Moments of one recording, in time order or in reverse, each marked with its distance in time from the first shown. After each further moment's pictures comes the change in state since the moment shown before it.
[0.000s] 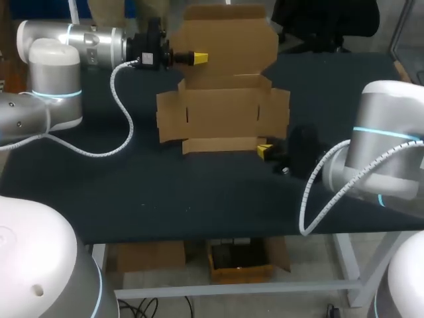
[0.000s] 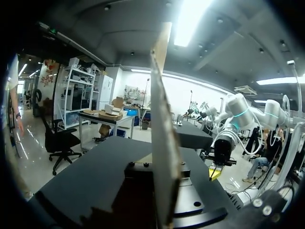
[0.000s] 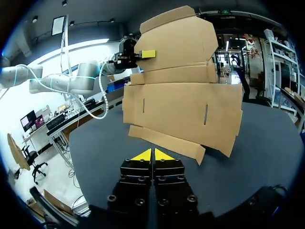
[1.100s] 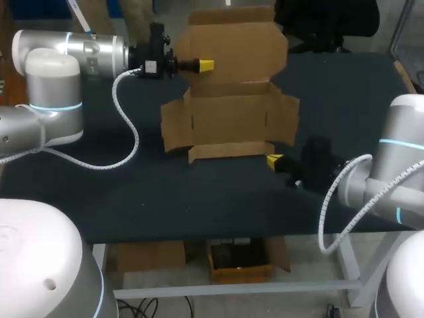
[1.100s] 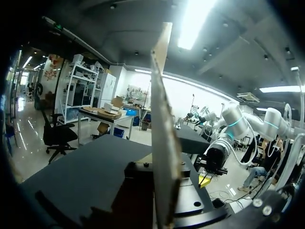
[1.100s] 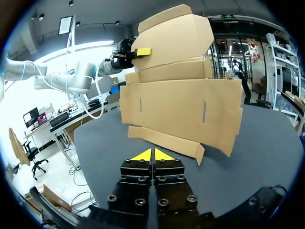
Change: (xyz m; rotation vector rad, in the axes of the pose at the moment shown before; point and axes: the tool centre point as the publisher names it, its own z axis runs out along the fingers) left arm 0.052 -0.004 0.009 0.016 -0.019 -0.077; right arm 0.005 -0.017 -0.031 -0.032 0.024 -0.031
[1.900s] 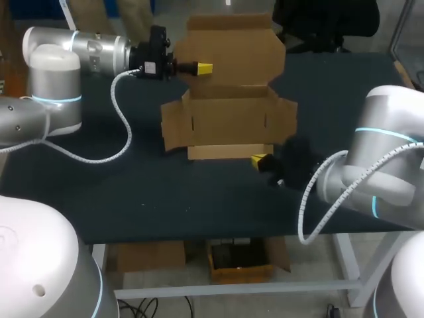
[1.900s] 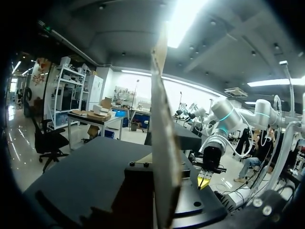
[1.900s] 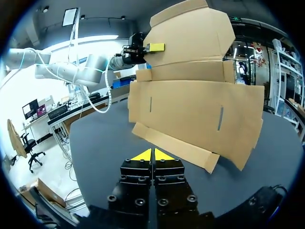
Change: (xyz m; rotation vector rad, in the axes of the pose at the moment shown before) left arm -0.016 0.013 0.001 -0.007 0.124 0.067; right arm 0.009 -0.006 0.041 0.027 0.002 -0.061
